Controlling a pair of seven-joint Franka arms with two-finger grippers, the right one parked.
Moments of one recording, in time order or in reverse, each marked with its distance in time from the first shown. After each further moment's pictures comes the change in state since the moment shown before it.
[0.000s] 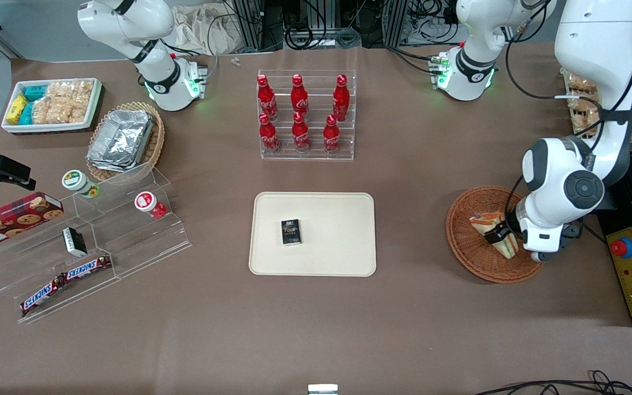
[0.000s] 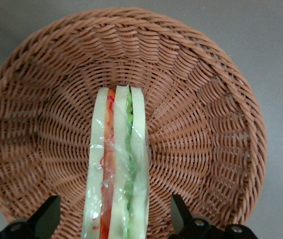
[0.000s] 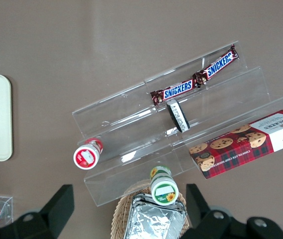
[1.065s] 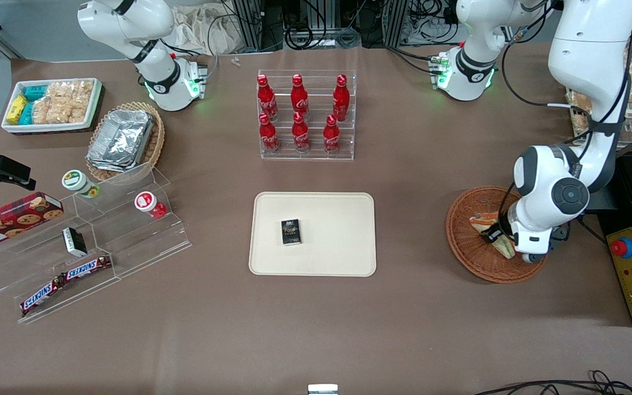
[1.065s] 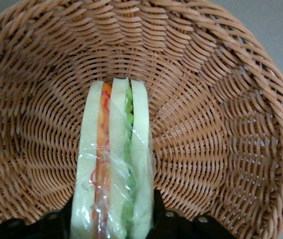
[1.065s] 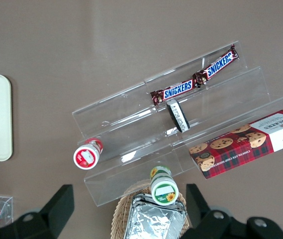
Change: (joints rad) arm 0.000 0.047 0.001 -0.017 0.000 0.051 -0.009
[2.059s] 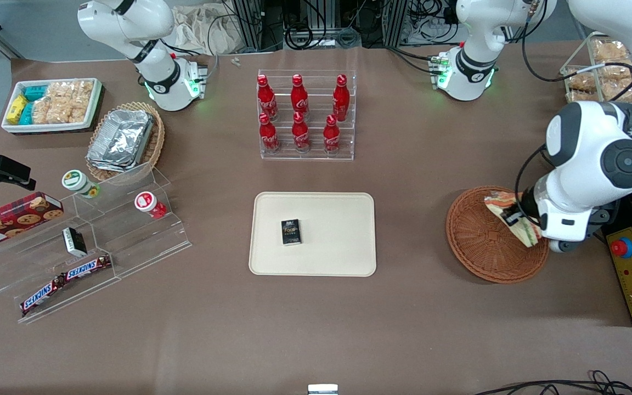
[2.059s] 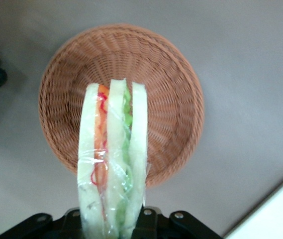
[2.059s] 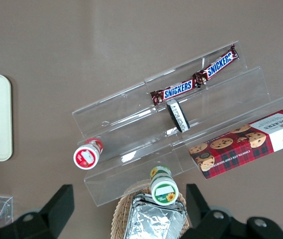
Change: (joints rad) arm -0.016 -0.200 -0.090 0.267 0.000 -0.525 0.002
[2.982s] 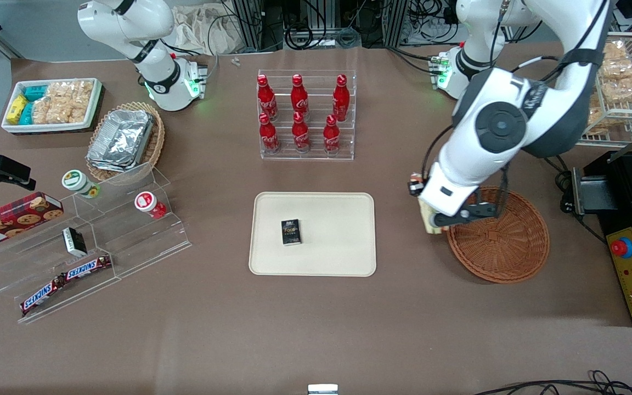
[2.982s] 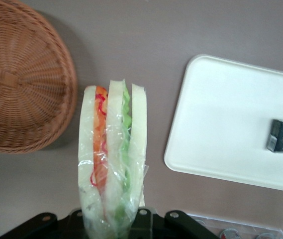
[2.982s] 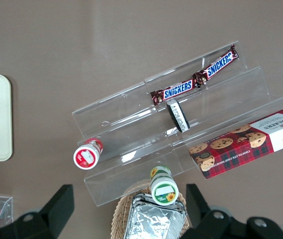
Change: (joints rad) arm -0.011 0.066 -0.347 0.132 -0.002 -0.046 0.067
